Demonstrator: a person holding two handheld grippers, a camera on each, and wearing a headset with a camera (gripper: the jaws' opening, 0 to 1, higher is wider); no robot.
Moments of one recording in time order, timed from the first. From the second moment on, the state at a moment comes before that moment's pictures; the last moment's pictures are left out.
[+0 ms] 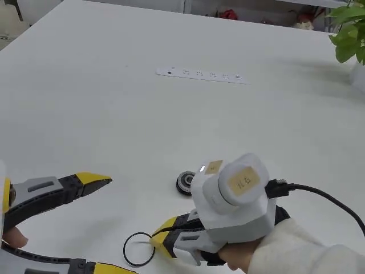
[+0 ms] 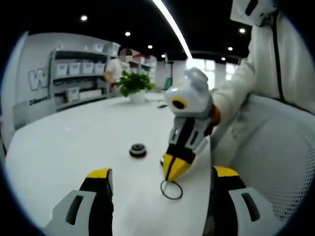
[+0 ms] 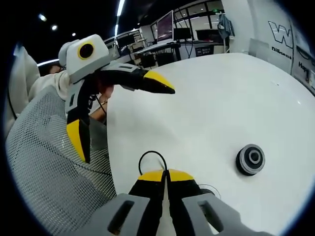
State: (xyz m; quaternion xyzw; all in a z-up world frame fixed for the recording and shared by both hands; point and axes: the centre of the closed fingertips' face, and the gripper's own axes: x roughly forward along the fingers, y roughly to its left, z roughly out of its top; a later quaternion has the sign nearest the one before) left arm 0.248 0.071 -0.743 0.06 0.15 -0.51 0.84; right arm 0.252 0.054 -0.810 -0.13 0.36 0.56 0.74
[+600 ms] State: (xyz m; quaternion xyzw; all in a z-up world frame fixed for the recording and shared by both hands) left arm 0.247 0.071 -0.744 0.07 0.16 -0.51 0.84; right arm 0.243 0.057 -0.816 -0.16 0.35 0.57 0.72
